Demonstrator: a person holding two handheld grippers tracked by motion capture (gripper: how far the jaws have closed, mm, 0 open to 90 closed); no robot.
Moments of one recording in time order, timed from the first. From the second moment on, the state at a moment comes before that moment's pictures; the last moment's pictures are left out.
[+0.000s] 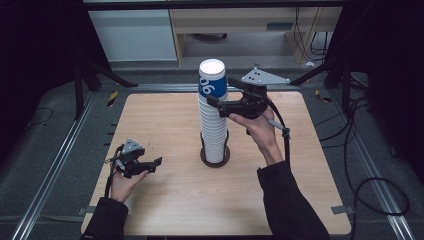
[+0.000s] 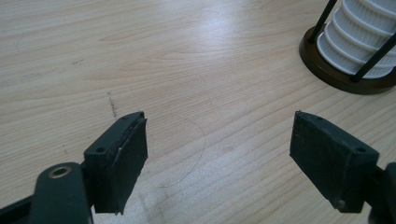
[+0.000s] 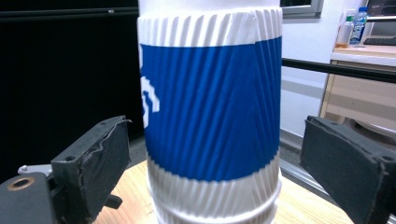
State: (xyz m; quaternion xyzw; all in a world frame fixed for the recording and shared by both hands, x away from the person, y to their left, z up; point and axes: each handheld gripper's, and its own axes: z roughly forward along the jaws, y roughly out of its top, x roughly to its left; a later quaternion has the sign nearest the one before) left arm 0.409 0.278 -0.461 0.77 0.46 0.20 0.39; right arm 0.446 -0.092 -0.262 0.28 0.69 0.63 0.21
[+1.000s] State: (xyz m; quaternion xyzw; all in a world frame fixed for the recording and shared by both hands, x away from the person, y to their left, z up) left arm 0.411 0.277 -0.463 0.78 0.46 0.19 0.39; right arm 0.466 -0.066 -0.269 0.28 0.70 0.62 0.21
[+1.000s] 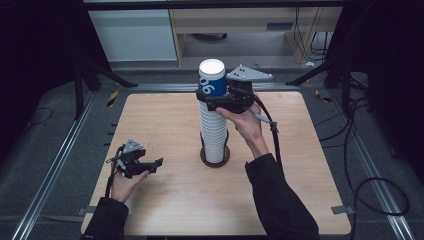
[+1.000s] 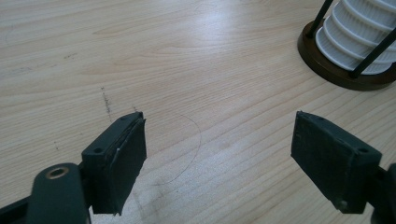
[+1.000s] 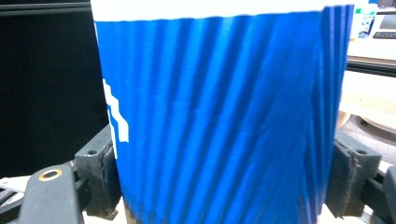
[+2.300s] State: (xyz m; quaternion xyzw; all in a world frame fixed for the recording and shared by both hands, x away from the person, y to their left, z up) left arm 0.411 0.279 -0.462 0.77 0.47 0.19 0.39; right arm 0.456 -0.077 -0.212 0.25 0.67 0.65 0.24
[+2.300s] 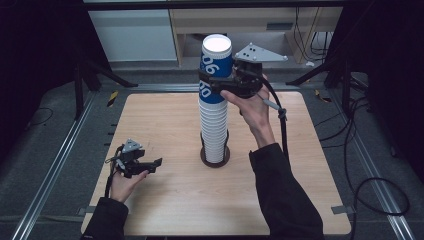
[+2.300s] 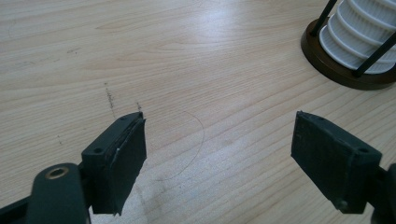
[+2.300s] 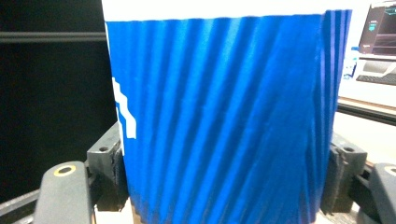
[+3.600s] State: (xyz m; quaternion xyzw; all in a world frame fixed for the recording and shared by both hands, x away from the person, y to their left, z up) left arm 0.408 0.277 -0.458 0.78 0.46 0.19 0.39; right arm 0.412 -0.198 -0.288 0.31 0.68 0.60 0.28
